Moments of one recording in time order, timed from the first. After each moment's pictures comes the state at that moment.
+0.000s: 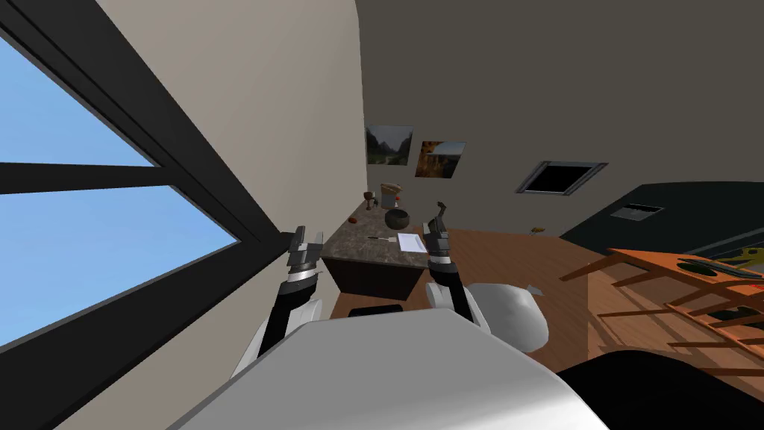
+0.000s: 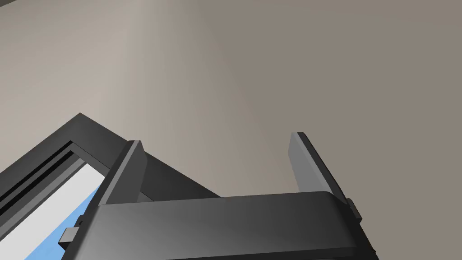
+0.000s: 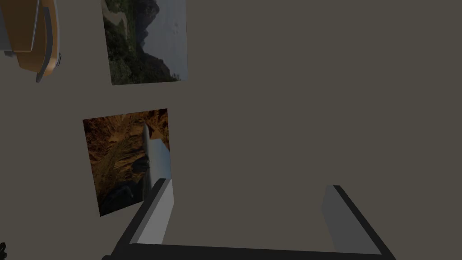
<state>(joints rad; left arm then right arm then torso) 0.54 -0.02 -0.02 -2.25 -0.06 -0.48 0.13 0.46 -0.02 0.04 -2.30 0.12 -0.42 -0.10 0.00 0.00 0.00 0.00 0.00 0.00</state>
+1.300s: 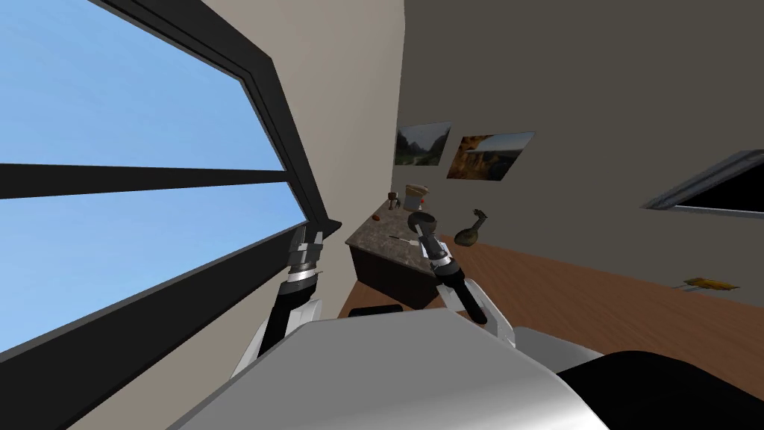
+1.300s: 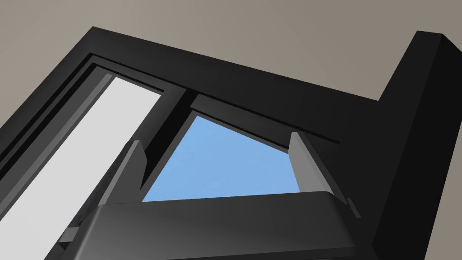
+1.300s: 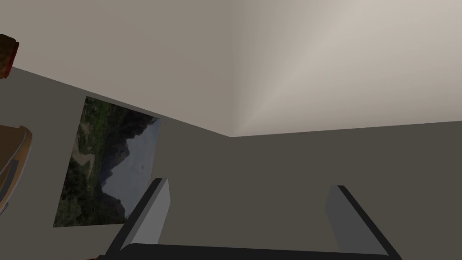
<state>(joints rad) 0.54 -0.02 -0.02 -2.25 -0.06 -0.48 0.13 0.44 -0.36 0.05 -2.31 0.24 -0.43 -0.05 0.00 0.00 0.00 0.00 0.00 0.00</state>
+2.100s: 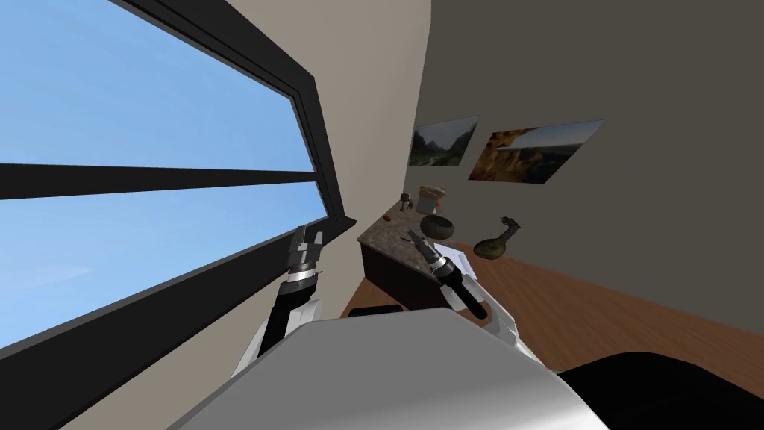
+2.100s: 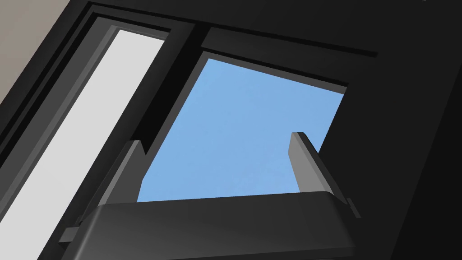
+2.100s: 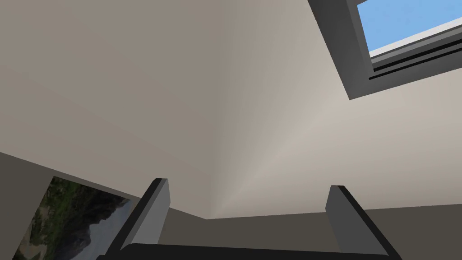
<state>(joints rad) 0.54 -0.02 -0.02 -2.25 -0.06 -0.48 0.13 0.41 -0.56 0.09 -2.22 0.31 -0.46 -0.04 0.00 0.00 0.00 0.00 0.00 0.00</state>
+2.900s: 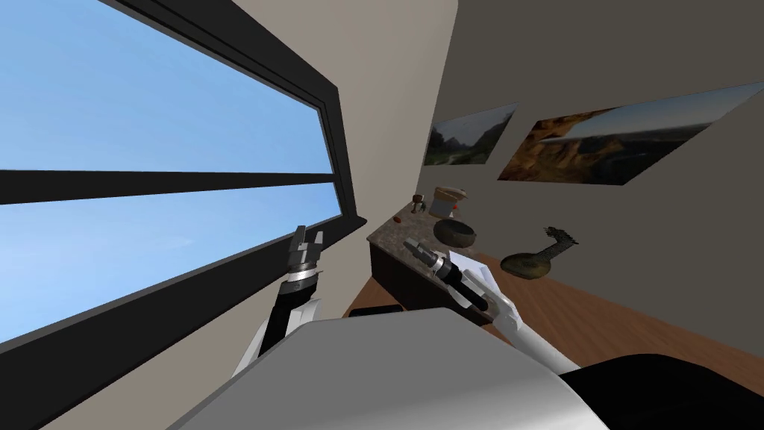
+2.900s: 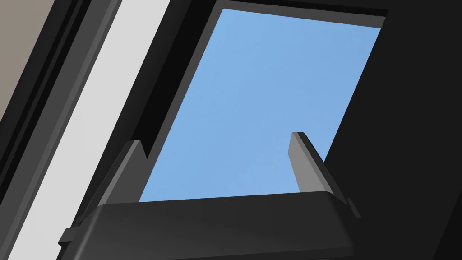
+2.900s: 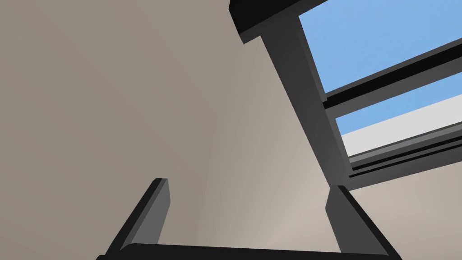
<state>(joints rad) 0.53 -0.02 -0.03 -2.25 -0.06 -0.49 0.13 0.36 -0.79 0.14 -2.09 0.37 -0.50 -0.04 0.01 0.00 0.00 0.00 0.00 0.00</state>
